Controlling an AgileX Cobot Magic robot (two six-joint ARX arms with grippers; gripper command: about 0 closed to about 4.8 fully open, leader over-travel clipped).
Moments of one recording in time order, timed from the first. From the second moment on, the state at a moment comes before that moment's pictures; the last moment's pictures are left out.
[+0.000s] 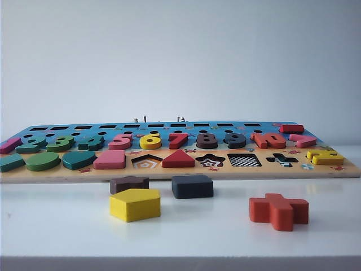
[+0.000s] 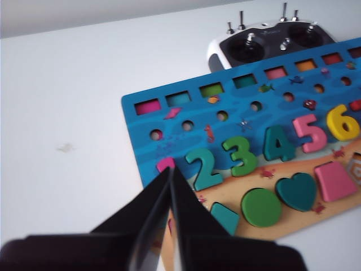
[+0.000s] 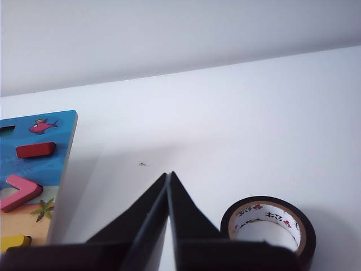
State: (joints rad) left arm -0.13 0.40 0.43 -0.41 0.19 0.08; right arm -0.03 0.00 0.01 -0.08 -0.03 0.11
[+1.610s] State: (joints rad) left arm -0.44 0.89 0.96 -0.87 0.57 0.08; right arm 0.15 0.17 0.16 -0.13 -0.05 0.14
